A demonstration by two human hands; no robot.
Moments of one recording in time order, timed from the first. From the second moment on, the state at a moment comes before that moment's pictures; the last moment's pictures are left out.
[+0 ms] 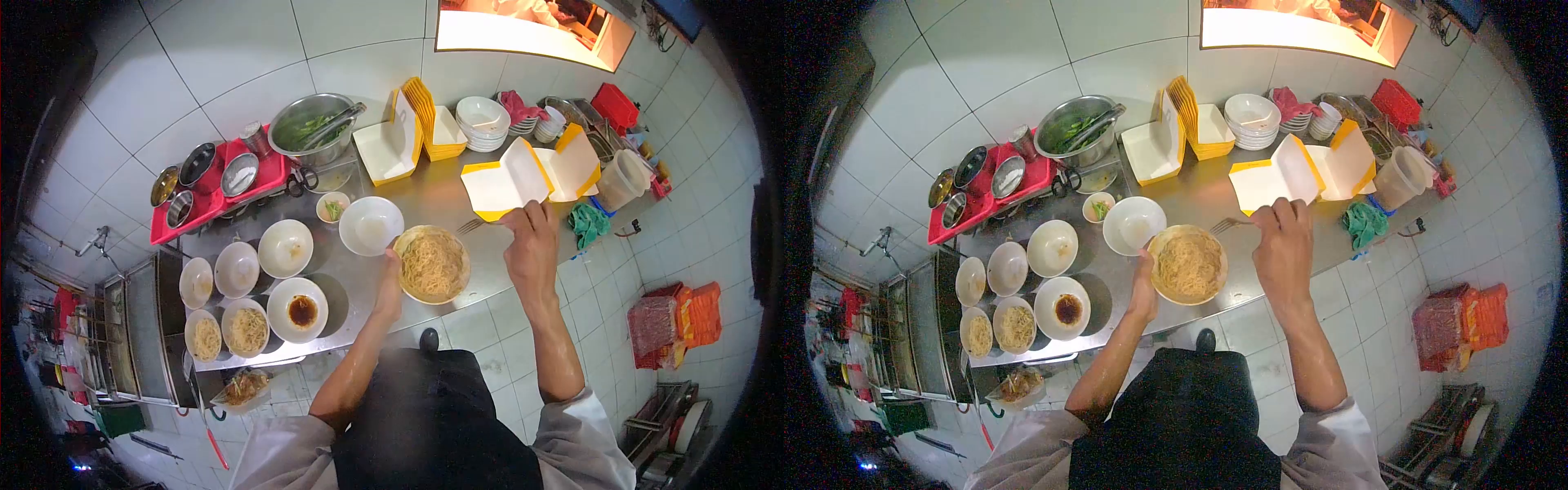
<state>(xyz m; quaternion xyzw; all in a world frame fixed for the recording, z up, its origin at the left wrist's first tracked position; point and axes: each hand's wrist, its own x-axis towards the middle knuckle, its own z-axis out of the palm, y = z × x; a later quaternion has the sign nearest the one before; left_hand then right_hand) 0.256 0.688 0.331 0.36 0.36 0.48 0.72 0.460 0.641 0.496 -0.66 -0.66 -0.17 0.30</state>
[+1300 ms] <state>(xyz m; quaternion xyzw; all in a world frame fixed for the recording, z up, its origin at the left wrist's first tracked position) 0.254 0.678 0.343 0.35 0.37 0.48 0.72 0.452 0.622 0.434 -0.68 -0.43 0.33 0.50</state>
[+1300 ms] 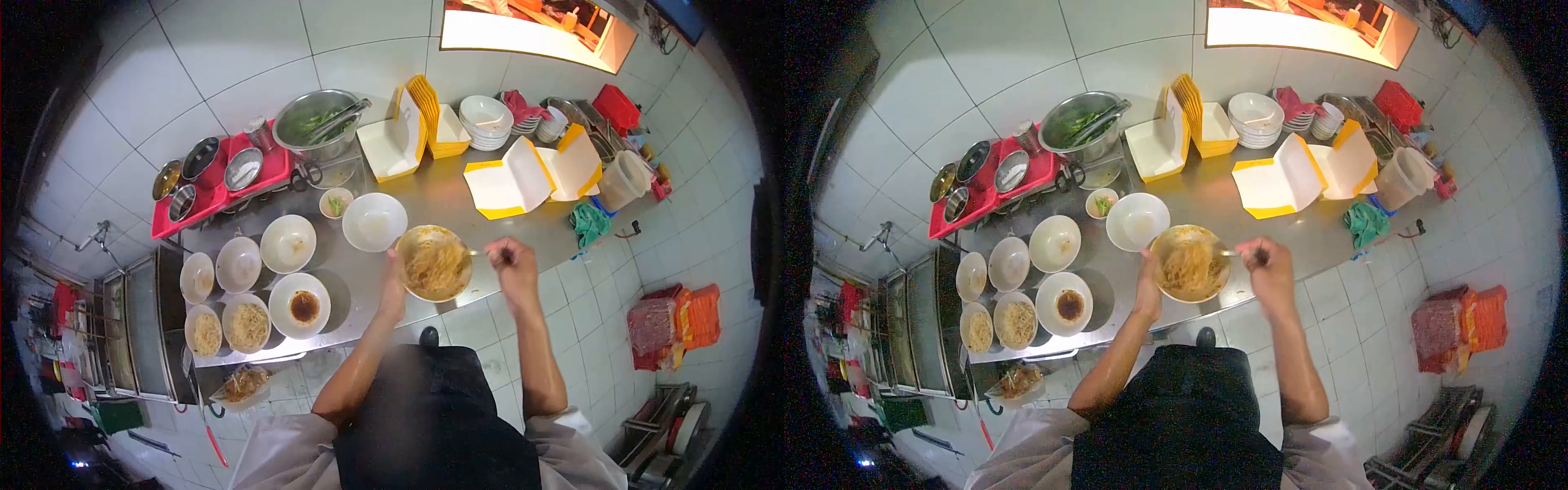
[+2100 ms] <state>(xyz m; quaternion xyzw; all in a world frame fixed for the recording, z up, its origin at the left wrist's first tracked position) 0.251 0.684 0.330 0.40 0.36 0.50 0.68 0.464 0.631 0.466 -0.68 -0.62 0.01 0.39</state>
